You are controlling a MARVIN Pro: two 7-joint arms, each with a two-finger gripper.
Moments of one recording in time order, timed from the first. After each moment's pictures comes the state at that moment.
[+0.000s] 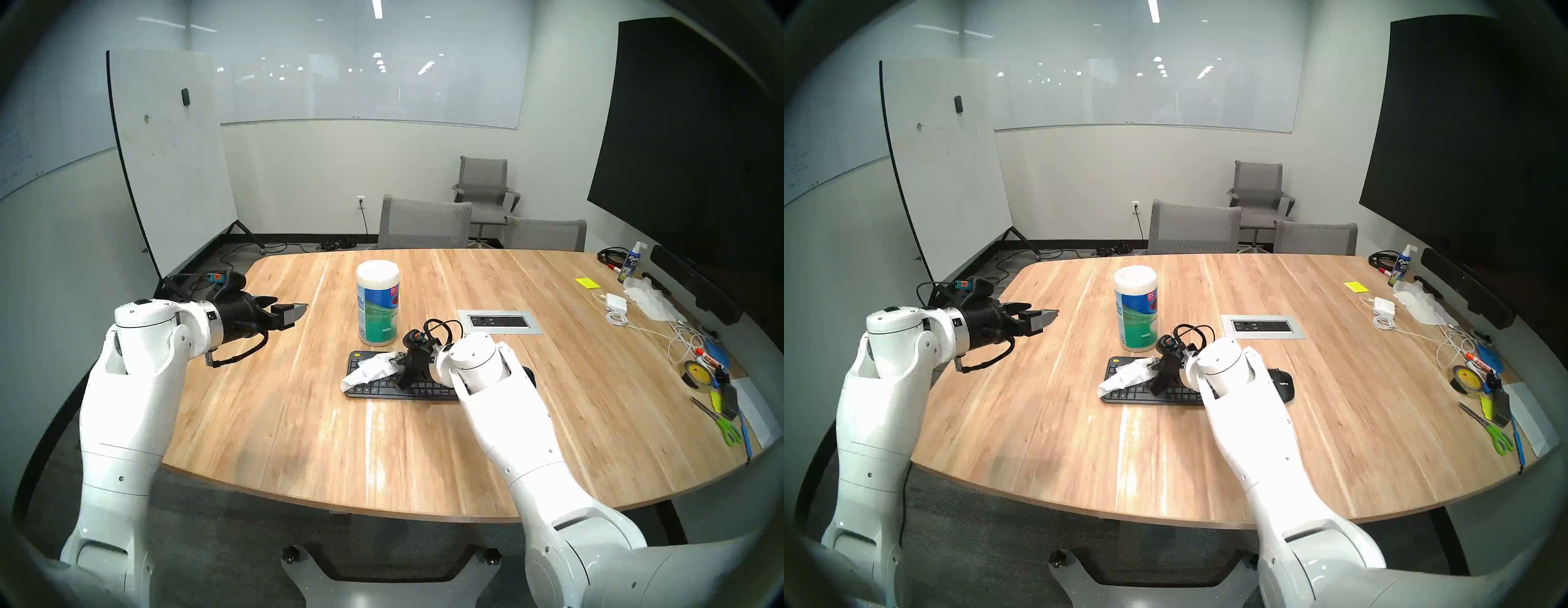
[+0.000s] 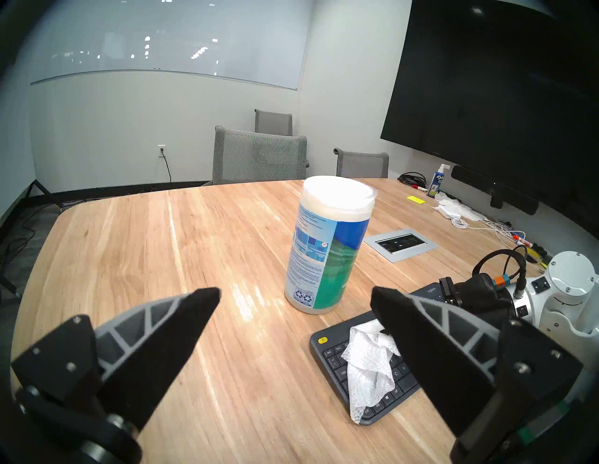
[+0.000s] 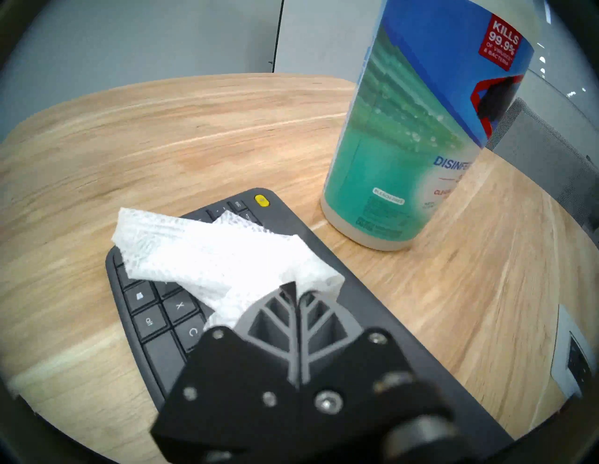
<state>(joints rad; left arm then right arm) 1.38 -1.14 -1.74 -1.76 -0.37 0.76 -0.62 -1.14 -1.58 1.39 -1.20 -0.51 0.37 0.77</state>
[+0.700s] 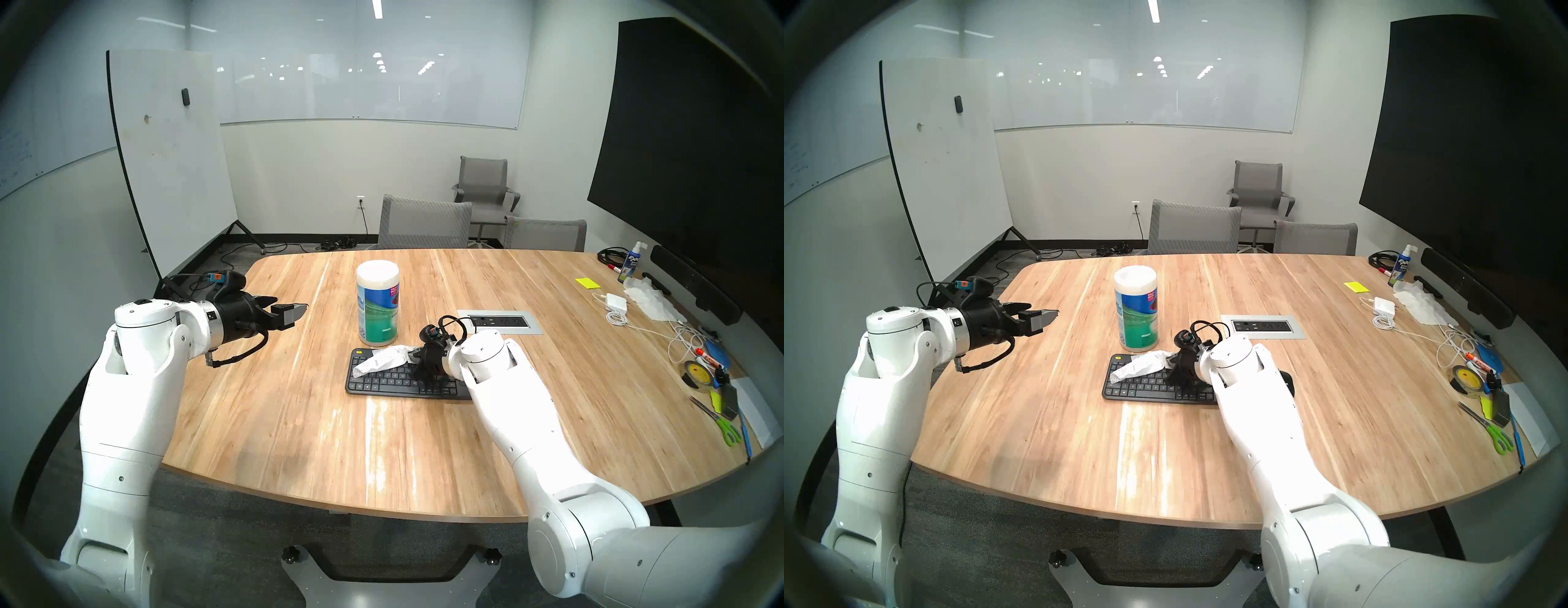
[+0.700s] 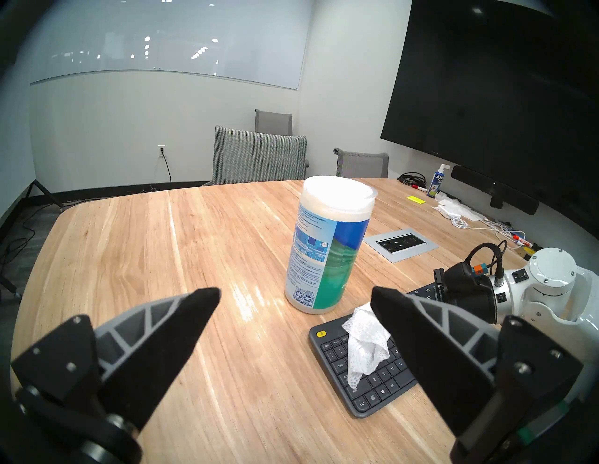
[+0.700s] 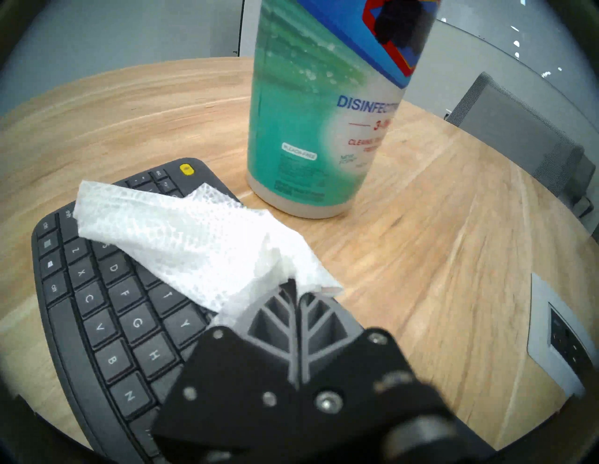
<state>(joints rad) 1.38 -1.14 -1.74 -1.76 -0.37 0.76 -0.62 -1.02 -1.58 1.47 -0.98 -0.50 0.30 0.68</state>
